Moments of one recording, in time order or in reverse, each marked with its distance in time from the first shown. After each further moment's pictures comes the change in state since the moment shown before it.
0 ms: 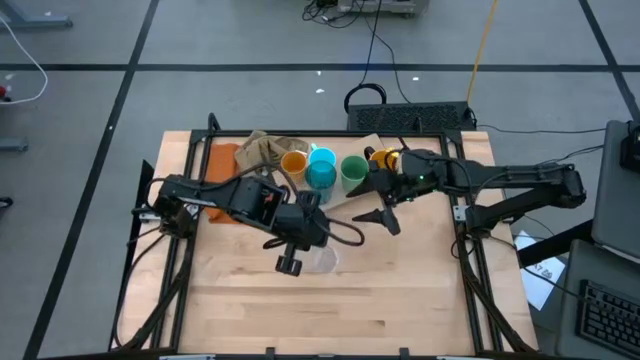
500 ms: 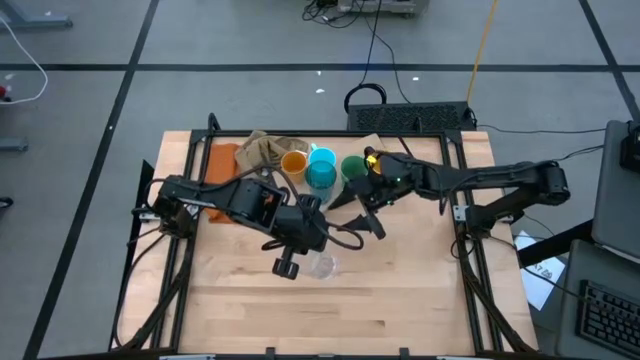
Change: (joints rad) left arm -0.008 0.000 -0.001 -0.011 0.040 0.020; right arm -0.014 0.167 -0.018 0.261 -0.194 0.067
